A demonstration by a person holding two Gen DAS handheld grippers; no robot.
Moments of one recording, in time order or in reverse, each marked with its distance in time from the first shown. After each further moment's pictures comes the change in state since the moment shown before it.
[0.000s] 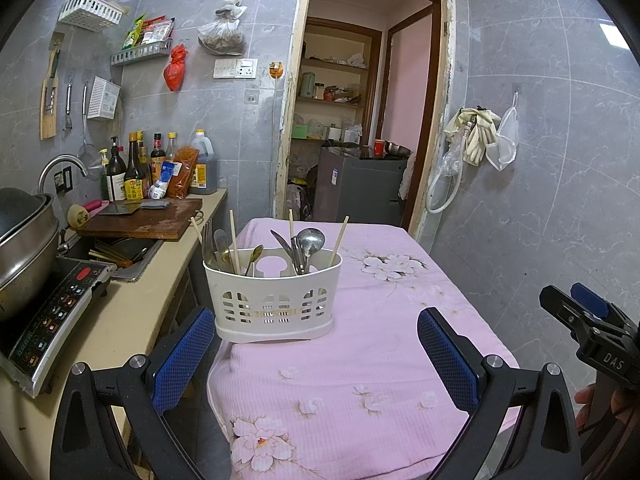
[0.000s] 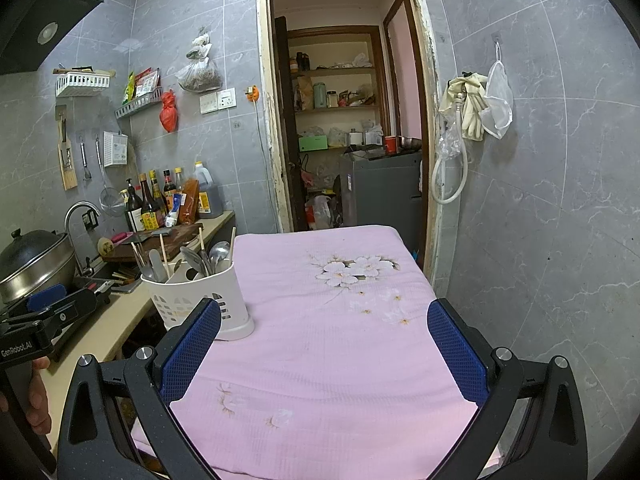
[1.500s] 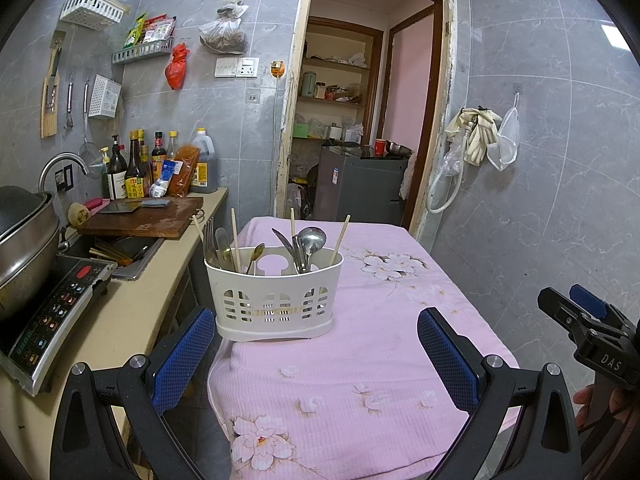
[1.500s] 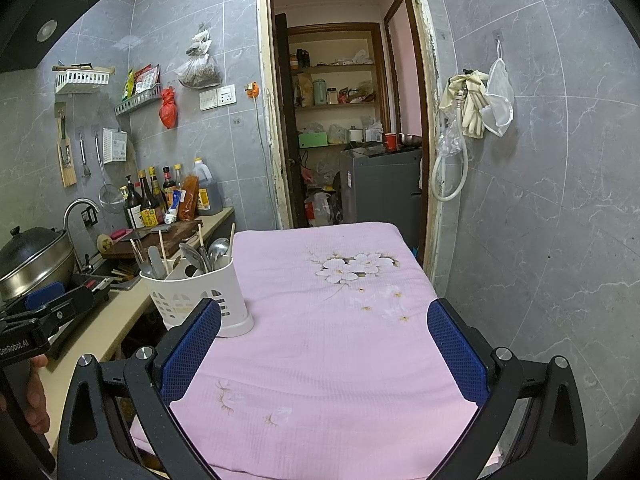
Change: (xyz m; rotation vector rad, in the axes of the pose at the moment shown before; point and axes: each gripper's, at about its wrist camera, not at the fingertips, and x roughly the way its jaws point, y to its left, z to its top) left arm 0.000 0.000 0.000 -0.002 0.002 0.001; right arm 0.004 -0.004 -0.006 -0.002 0.012 0.003
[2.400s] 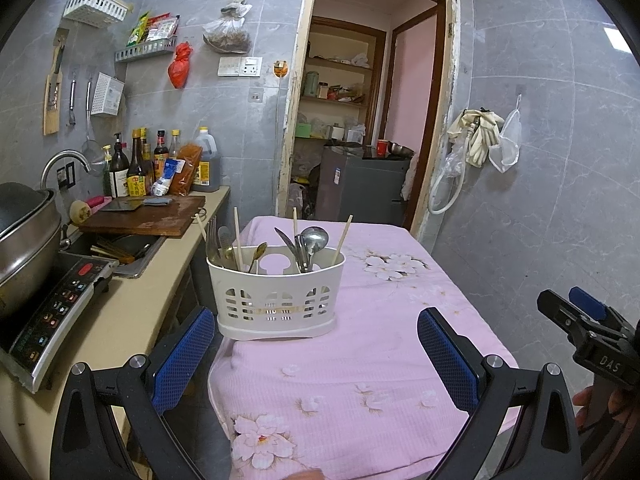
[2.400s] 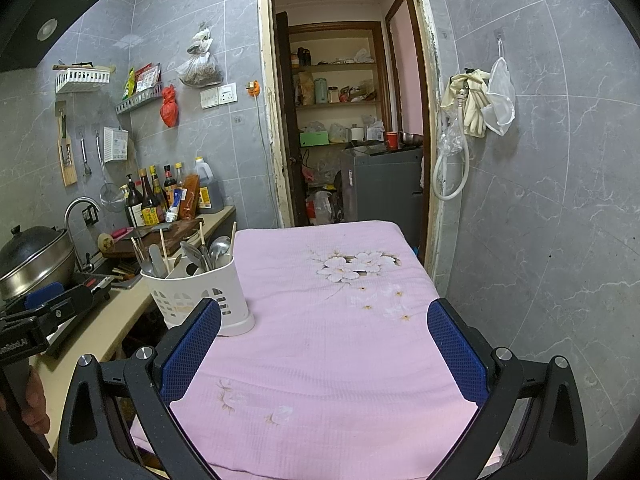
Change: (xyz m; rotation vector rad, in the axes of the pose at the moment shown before) left arm 0.000 0.000 -0.004 -0.001 0.000 0.000; right arm -0.001 0.000 0.000 0.000 0.003 0.001
